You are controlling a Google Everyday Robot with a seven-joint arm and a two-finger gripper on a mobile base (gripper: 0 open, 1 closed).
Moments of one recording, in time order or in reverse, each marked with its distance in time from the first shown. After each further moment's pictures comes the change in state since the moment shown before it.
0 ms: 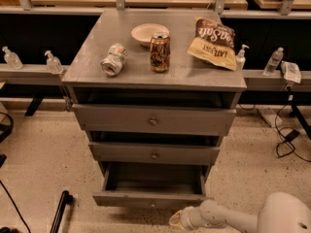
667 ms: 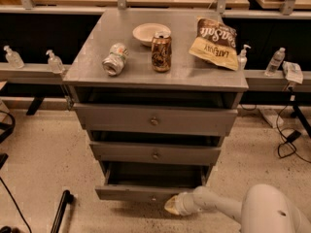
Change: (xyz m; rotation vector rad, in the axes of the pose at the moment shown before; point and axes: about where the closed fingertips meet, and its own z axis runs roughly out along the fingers) arm -0.028 -0.056 0.022 0.040 -0.001 -0.014
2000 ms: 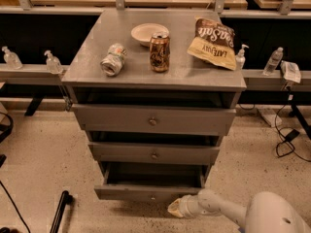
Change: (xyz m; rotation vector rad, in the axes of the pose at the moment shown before) arm 0.013 -0.008 -0.002 0.001 -0.031 0.014
